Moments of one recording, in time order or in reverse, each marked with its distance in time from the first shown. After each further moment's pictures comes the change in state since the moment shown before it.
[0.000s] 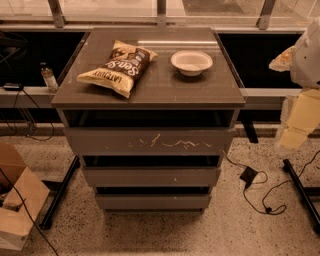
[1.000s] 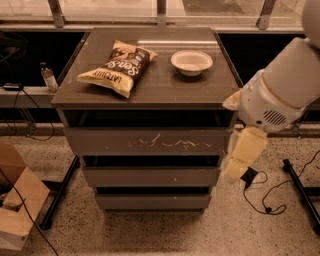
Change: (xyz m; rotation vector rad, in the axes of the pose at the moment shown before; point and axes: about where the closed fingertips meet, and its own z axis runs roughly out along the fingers) arm -0.051 0.046 0.080 -0.171 -0.174 0.032
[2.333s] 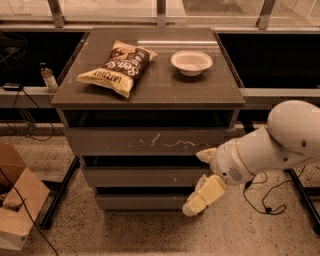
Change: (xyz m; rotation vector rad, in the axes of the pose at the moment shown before) arm 0.006 0.032 0.151 -0.210 -0.353 0.235
